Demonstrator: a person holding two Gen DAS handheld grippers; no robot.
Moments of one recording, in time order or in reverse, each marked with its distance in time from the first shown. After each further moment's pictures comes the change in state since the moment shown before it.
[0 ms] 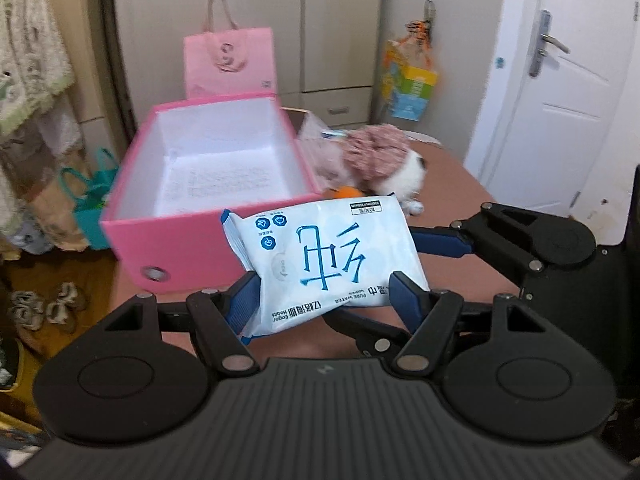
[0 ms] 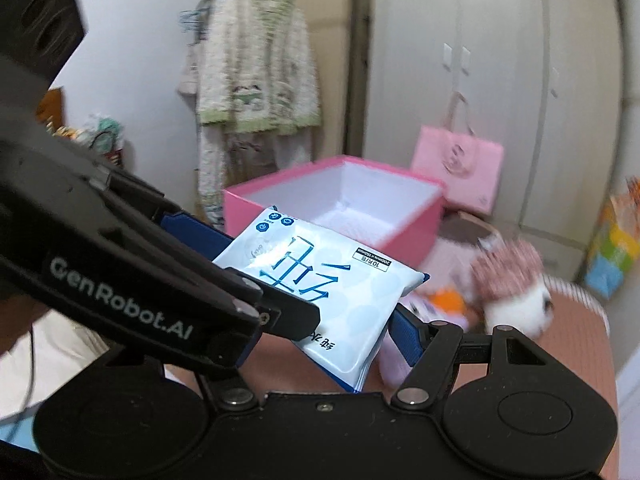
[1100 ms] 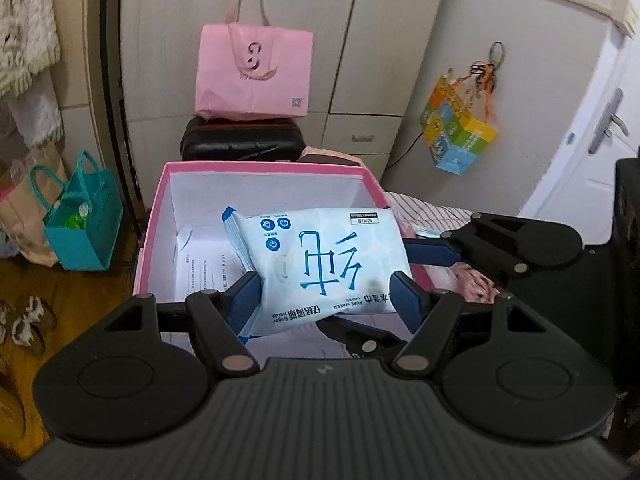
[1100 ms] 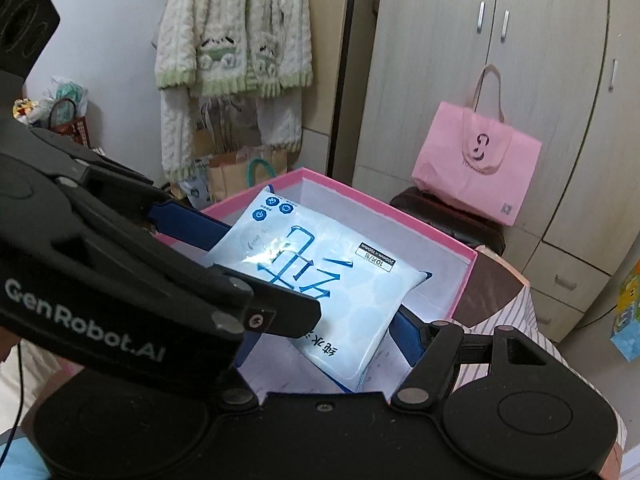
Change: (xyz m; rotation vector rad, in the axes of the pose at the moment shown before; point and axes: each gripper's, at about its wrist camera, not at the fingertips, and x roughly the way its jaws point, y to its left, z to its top) left arm 0.163 0.138 0.134 -0.152 0.009 -0.100; right arm 0.208 -0.078 0.120 -0.041 0.201 -0.014
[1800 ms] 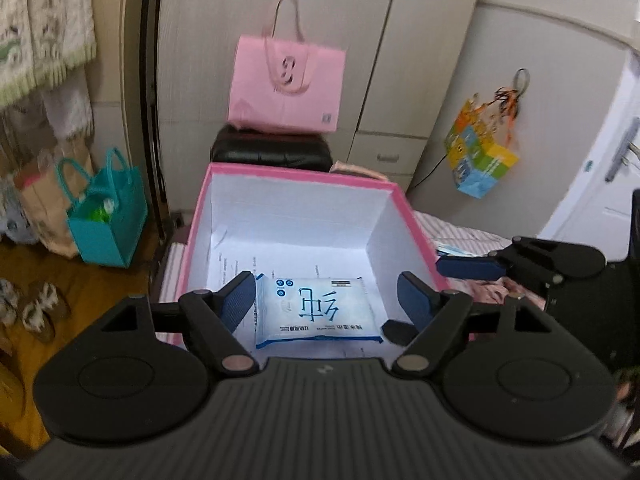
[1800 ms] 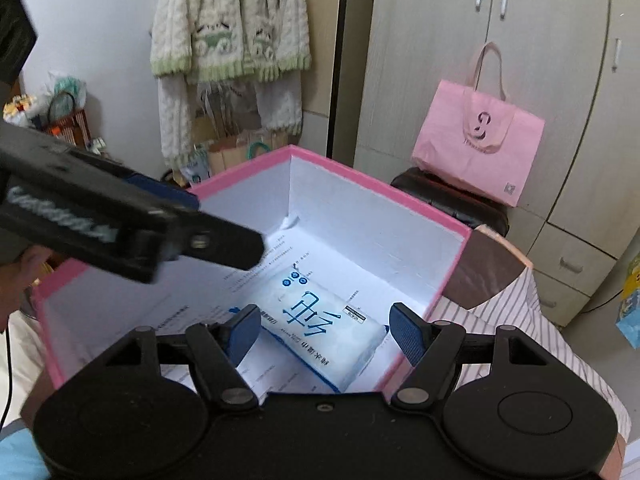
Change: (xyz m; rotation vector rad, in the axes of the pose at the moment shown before) left arm -0.036 0.007 -0.012 -0.037 -0.079 0.067; right arm -0.025 -0.013 -0.011 0.035 0.005 0.028
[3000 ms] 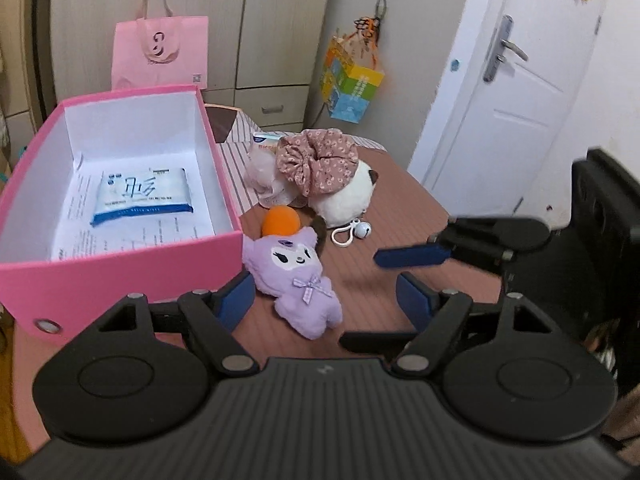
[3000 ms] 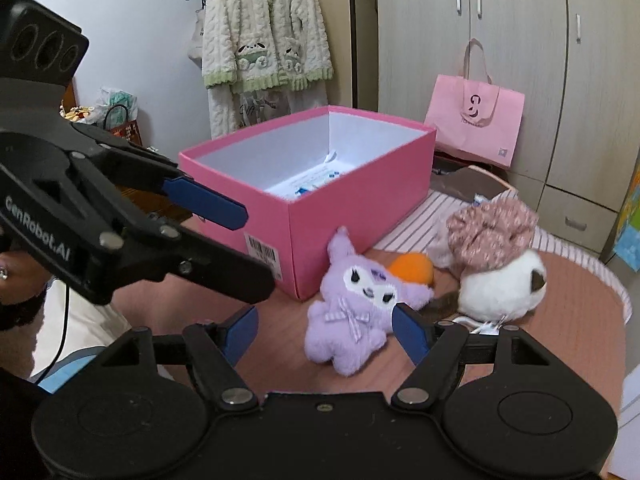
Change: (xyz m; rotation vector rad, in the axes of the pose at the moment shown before) left arm -0.046 -0.135 -0.129 0.169 0.082 -0.217; right arm -0.118 -0.003 -0.168 0.059 -0.055 0.118
